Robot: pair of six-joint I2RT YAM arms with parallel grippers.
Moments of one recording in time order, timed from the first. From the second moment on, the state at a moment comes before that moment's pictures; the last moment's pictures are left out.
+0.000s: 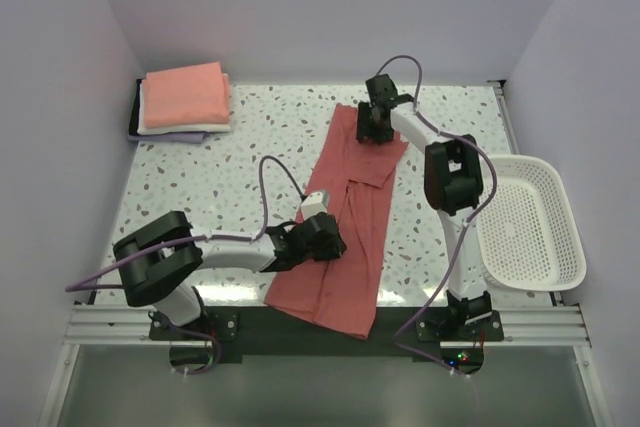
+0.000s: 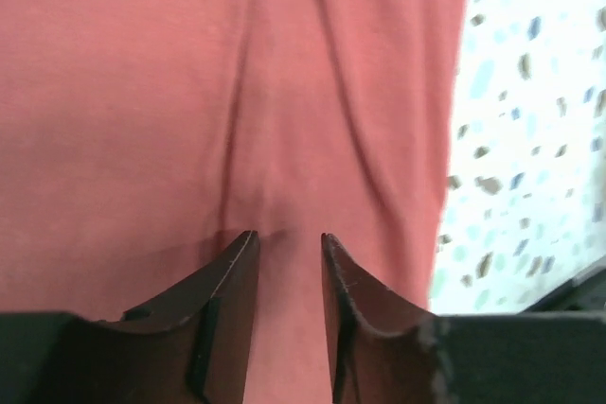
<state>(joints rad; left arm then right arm) -1.09 1.58 0.68 0.11 -0.28 -1.08 0.32 2.33 1.92 -0.61 0.09 0.37</state>
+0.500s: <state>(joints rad) -0.97 1.41 0.74 -0.02 -0.30 -0.90 0.34 2.41 2.12 -0.72 0.09 0.28</state>
